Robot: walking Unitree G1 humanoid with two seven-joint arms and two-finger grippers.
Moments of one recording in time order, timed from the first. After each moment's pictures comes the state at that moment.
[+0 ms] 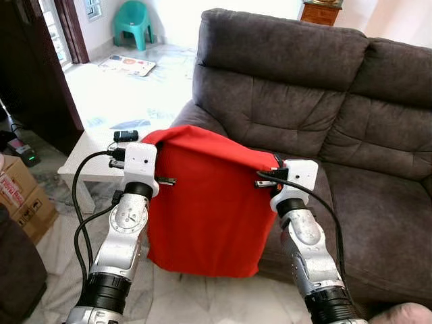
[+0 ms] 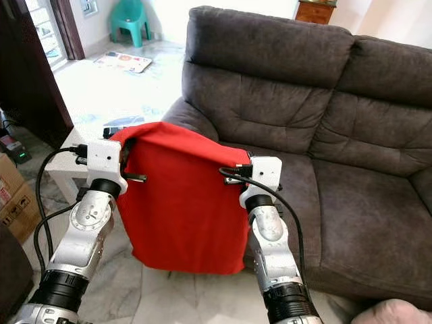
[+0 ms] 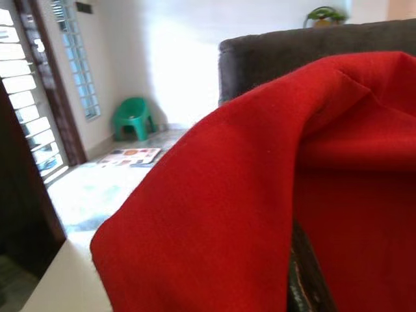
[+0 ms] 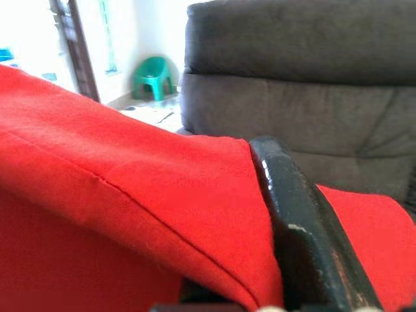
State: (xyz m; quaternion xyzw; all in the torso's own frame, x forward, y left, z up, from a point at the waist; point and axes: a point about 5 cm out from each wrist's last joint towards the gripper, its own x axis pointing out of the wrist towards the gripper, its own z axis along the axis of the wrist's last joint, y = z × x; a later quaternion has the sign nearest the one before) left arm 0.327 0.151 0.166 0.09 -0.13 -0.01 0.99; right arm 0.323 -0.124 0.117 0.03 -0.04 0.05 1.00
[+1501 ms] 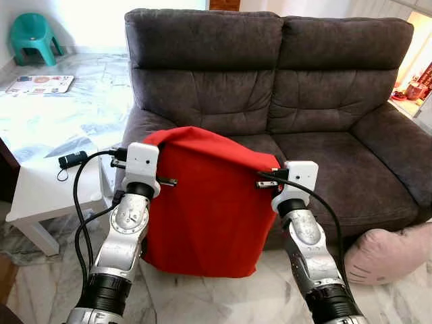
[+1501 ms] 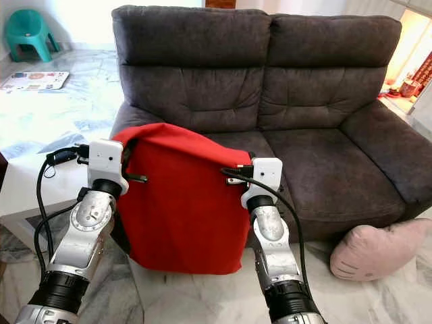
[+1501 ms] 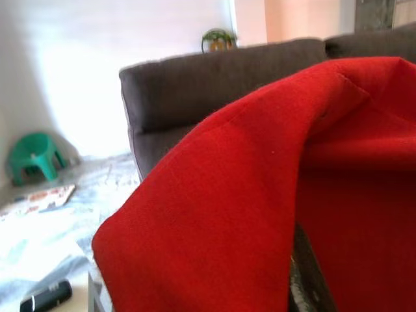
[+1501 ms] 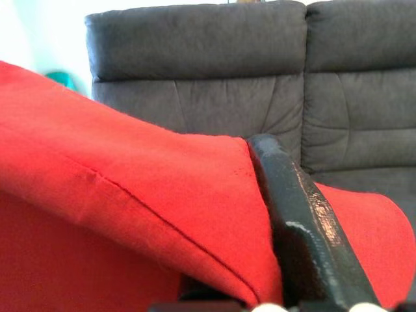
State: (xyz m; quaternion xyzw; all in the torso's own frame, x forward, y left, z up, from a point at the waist) left arm 0.324 0.149 0.174 0.10 -0.15 -0.02 0.98; right arm 0.326 -0.127 0.120 0.03 -0.05 0.05 1.00
